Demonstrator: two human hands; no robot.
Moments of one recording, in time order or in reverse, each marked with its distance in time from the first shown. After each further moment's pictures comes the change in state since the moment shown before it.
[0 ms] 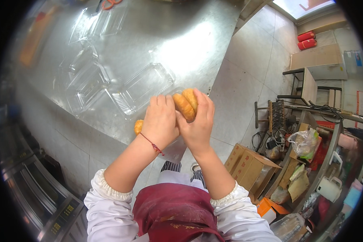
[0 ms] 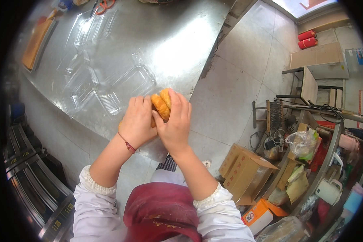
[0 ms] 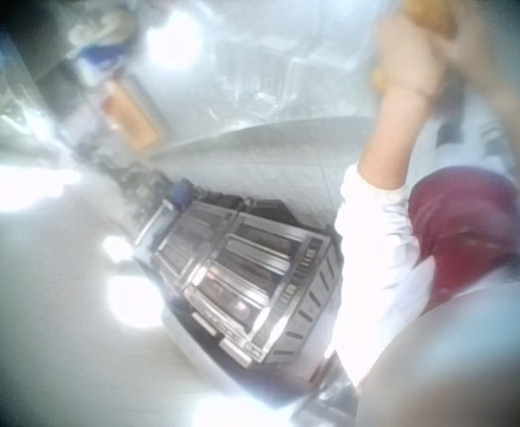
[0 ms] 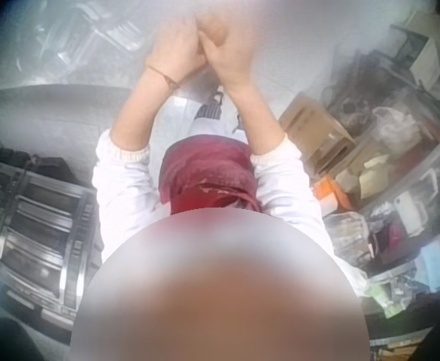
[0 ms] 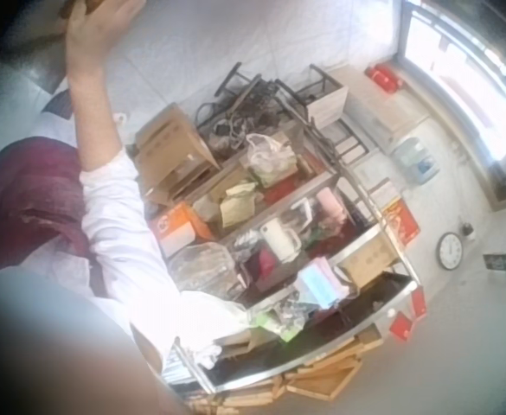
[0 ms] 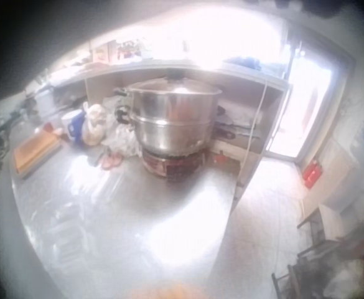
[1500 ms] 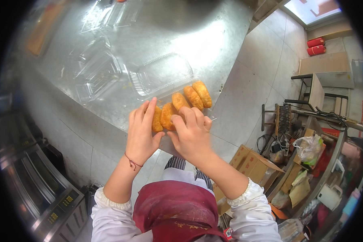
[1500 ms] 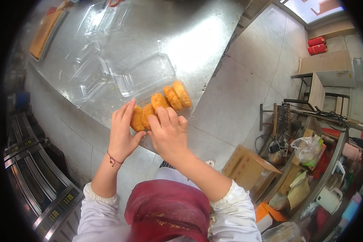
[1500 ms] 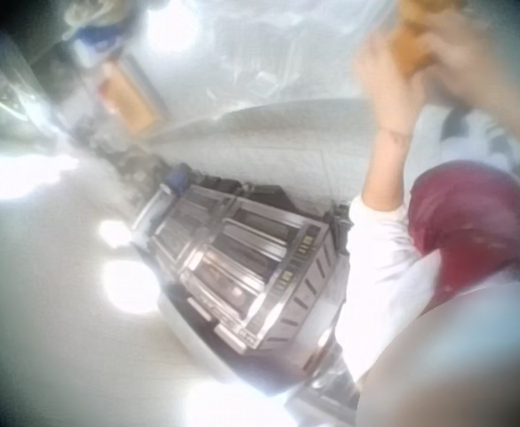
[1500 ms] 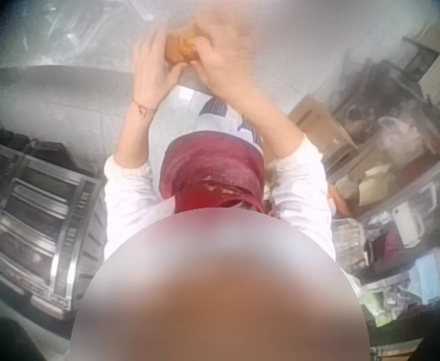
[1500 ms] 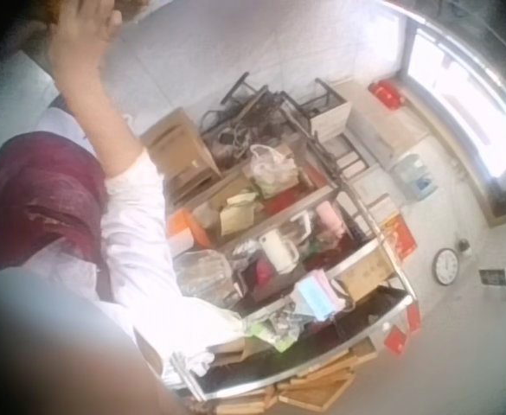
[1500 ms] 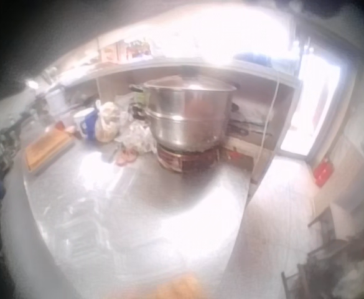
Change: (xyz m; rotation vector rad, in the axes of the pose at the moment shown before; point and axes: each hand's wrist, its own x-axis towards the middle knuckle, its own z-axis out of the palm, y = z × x) left_hand -0.070 -0.031 -0.020 -0.217 0.147 -0.117; right_hand -0.030 -0.024 -0.003 -0.265 -0.391 -0.290
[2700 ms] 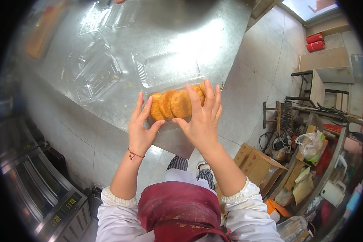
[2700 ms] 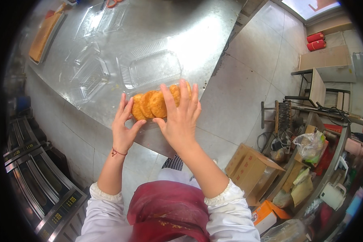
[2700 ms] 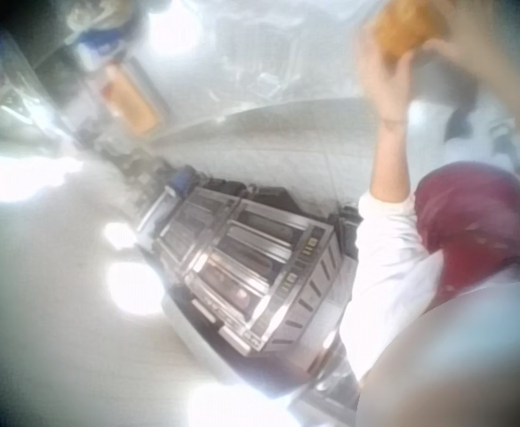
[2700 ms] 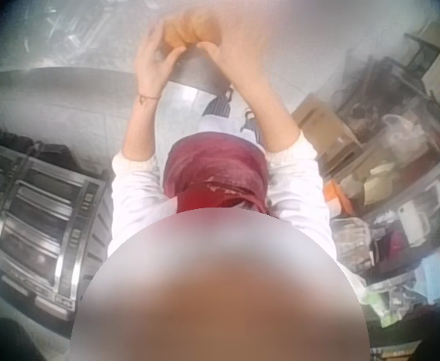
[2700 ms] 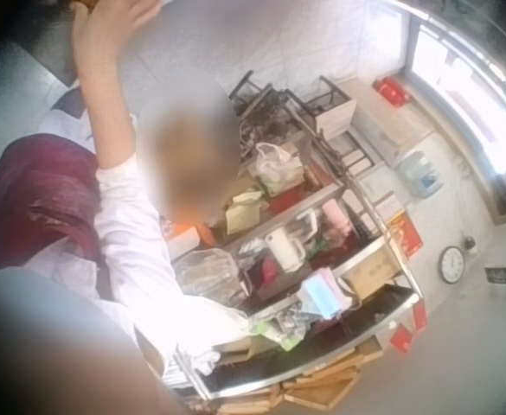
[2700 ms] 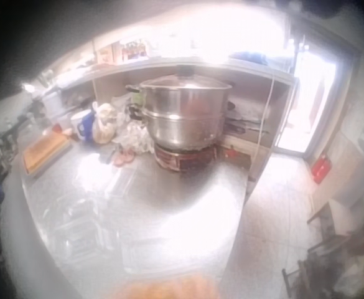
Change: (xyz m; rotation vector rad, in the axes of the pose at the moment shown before) left_hand 0.004 -0.031 0.025 -0.276 0.201 -0.096; right_hand 0.018 0.014 -0.003 -0.028 0.031 0.249
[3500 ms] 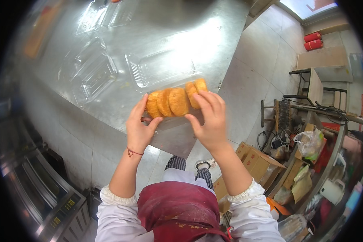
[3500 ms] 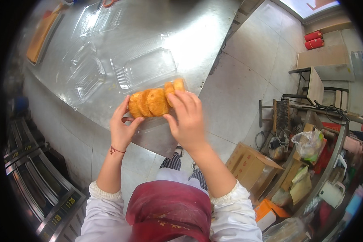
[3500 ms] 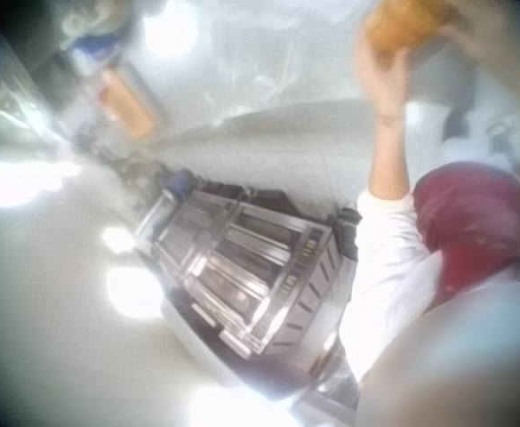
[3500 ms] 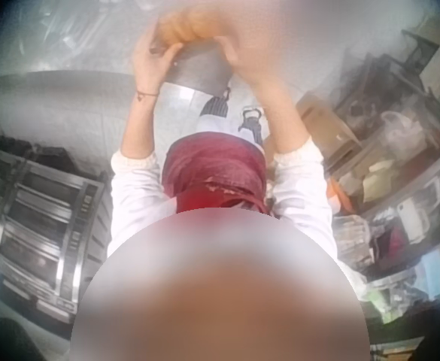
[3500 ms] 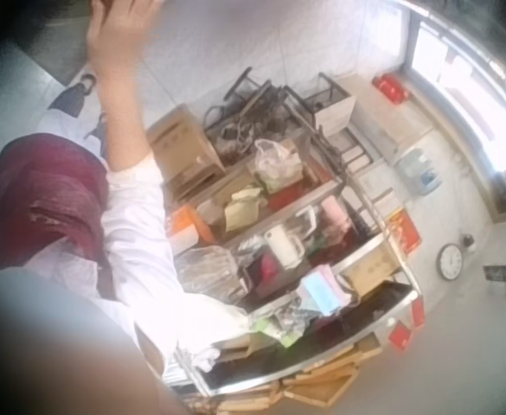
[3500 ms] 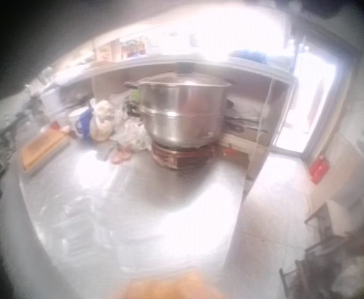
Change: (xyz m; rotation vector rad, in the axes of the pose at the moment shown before) left_hand 0.004 0.001 0.006 -0.103 -0.029 -0.171; right_hand -0.004 0.035 -0.007 0.229 0.107 -0.198
